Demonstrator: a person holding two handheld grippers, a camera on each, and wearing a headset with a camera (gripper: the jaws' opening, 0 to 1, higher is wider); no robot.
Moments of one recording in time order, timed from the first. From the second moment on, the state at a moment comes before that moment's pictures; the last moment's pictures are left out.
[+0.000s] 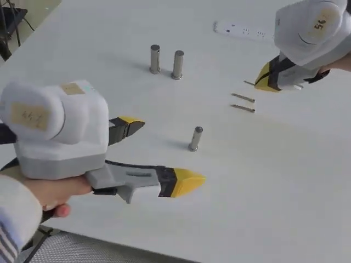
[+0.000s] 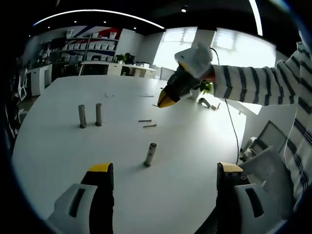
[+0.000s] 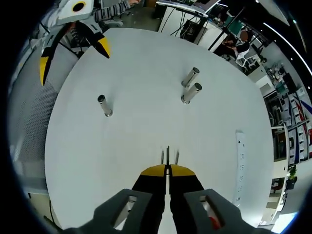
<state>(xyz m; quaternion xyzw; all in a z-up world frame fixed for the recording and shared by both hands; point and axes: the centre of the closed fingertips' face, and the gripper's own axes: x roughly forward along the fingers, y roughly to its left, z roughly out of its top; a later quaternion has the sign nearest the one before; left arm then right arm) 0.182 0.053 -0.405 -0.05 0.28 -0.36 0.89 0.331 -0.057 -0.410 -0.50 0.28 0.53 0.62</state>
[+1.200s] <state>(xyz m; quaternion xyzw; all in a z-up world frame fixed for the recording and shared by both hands) 0.206 -0.010 -0.340 -0.20 0.25 -0.41 0.85 0.209 -0.037 -0.352 -0.48 0.13 0.51 0.70</state>
